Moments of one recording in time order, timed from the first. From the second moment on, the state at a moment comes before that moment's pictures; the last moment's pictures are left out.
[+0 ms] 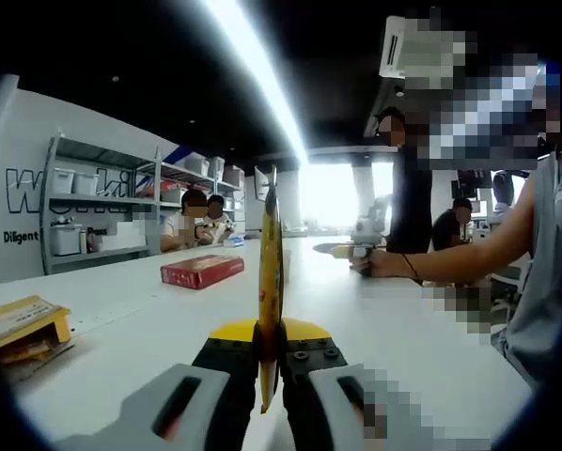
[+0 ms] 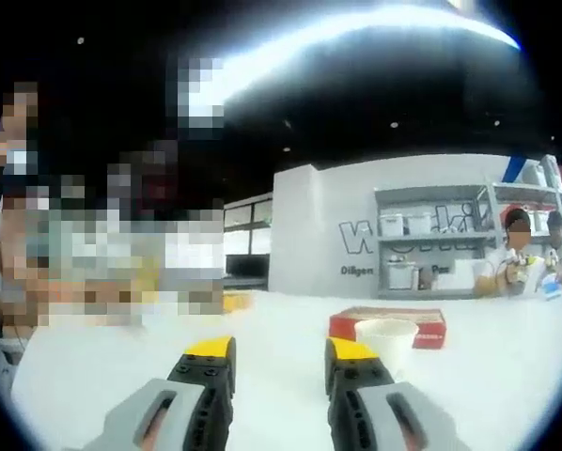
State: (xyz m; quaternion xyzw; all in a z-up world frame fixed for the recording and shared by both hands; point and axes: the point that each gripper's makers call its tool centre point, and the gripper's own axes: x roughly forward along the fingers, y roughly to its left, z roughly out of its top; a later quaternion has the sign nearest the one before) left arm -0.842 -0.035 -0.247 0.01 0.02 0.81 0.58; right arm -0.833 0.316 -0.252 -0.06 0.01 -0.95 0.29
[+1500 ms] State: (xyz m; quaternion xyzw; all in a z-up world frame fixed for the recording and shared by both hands) left arm -0.839 -0.035 -0.246 0.02 0.04 0.81 0.58; right arm -0.927 0.374 -0.273 -0.01 0.06 -0.98 0.19
